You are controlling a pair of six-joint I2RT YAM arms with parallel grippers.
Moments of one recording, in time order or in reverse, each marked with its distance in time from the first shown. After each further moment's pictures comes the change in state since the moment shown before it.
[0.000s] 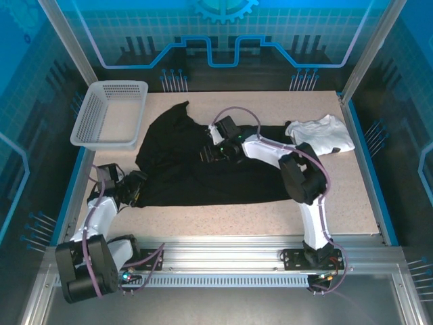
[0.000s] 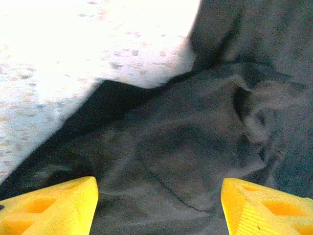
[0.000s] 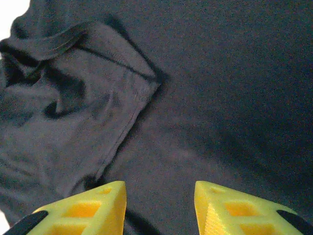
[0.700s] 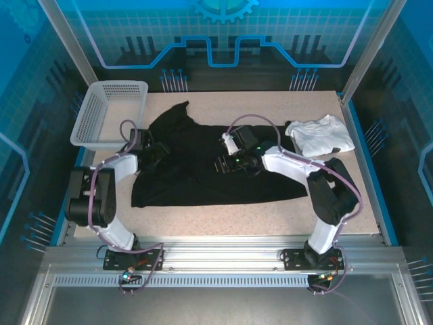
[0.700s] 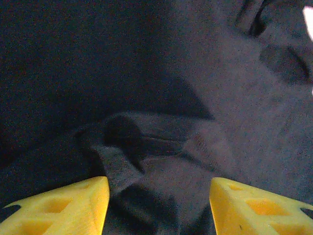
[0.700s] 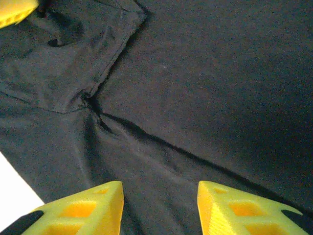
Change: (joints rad) left arm -0.288 0.637 0.451 0.244 -0.171 0.068; right arm -0.009 -0.341 -0.324 -0.023 0.088 -0.076
